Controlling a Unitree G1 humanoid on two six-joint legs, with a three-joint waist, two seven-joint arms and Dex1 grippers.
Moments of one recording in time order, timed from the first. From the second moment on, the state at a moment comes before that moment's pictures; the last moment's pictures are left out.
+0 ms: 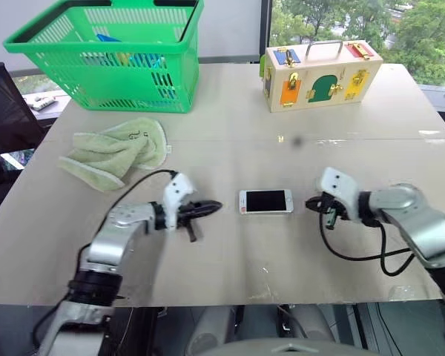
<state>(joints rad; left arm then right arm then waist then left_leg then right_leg) -0.27 0.62 -0.03 0.03 -0.36 0.37 -1.07 -0.35 -0.77 0.18 -0.38 0.17 0.84 0.86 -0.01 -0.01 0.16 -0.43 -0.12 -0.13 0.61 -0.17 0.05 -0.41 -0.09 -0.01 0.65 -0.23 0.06</state>
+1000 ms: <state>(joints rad) -0.42 0.47 -0.23 0.09 -0.26 0.41 -1.02 -0.59 -0.58 0.40 -0.29 0.27 1.10 0.71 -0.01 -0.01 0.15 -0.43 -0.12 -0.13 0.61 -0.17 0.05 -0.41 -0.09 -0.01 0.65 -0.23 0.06</state>
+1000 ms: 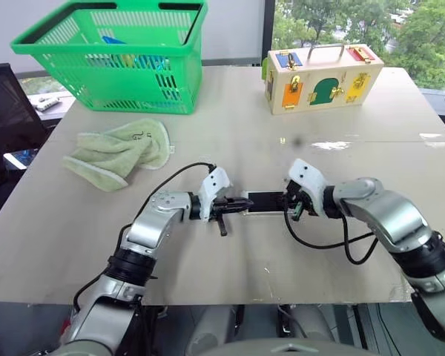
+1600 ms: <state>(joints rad) -0.40 0.45 -0.24 0.06 -0.24 0.50 -0.96 -0.60 -0.48 0.42 -0.06 0.26 1.04 0.77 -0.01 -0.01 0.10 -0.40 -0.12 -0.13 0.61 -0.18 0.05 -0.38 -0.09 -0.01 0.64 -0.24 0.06</state>
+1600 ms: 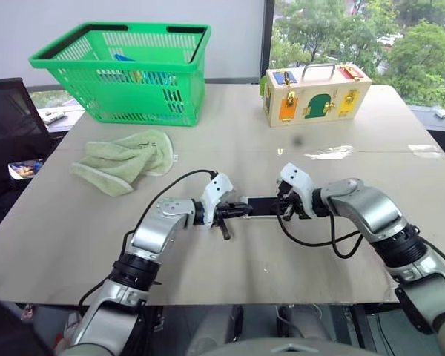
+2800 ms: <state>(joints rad) -0.38 0.47 -0.24 -0.02 -0.24 0.54 -0.95 -0.31 -0.64 0.14 -0.53 0.38 1.28 0.58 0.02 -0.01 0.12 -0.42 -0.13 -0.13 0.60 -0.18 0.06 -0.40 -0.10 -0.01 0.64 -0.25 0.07</state>
